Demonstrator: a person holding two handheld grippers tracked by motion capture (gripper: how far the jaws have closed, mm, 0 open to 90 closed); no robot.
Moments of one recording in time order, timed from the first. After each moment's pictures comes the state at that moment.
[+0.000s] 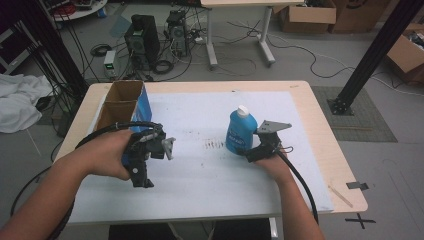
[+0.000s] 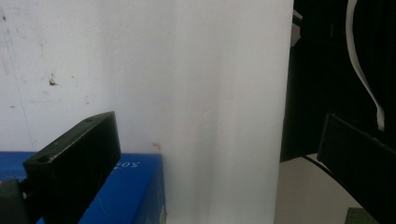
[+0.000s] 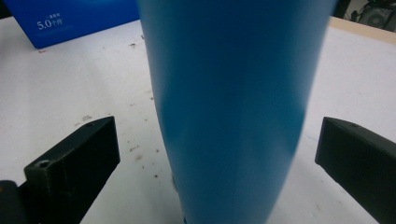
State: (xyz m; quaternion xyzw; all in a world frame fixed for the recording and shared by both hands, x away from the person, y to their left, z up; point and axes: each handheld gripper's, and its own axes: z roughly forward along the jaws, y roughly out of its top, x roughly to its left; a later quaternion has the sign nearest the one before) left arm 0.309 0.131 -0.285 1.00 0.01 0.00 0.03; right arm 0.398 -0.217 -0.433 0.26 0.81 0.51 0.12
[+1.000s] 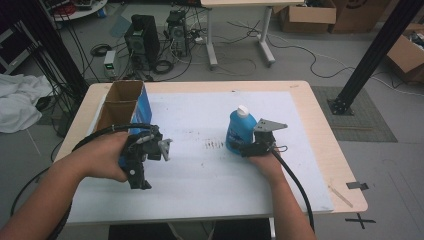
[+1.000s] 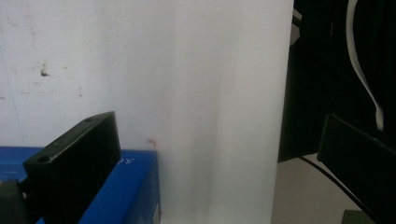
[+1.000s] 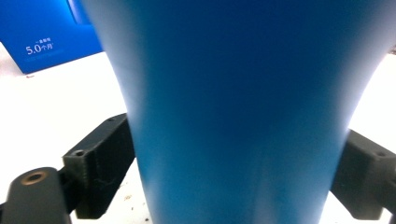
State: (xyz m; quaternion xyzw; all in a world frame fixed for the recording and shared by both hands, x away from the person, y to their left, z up) left arm 0.309 0.138 -0.289 1.00 0.02 0.00 0.03; right arm 0.405 -0.204 -0.438 0.27 0.79 0.54 0.14
